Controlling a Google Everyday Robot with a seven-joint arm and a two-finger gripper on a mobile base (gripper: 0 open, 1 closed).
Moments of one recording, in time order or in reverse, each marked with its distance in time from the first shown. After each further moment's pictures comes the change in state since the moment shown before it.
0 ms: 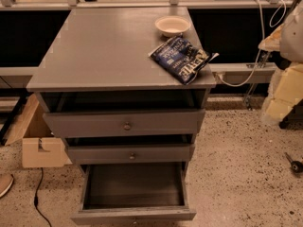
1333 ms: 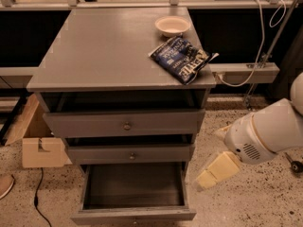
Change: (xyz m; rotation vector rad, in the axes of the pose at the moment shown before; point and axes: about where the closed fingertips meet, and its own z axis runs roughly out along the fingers) arm -0.030 0.119 0.166 -0.294 -0.330 0.418
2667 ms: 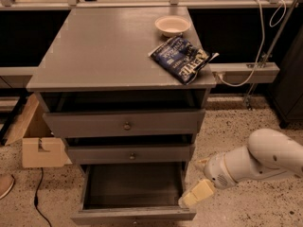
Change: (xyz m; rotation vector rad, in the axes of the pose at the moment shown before) arm 0.074 -0.044 0.162 -0.186 -0.114 0.040
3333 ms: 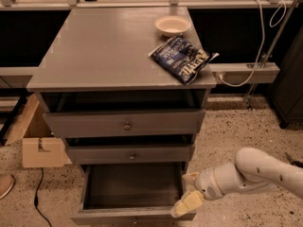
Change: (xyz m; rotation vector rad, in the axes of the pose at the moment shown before) arm 0.038 -0.012 0.074 -0.128 -0.071 0.048
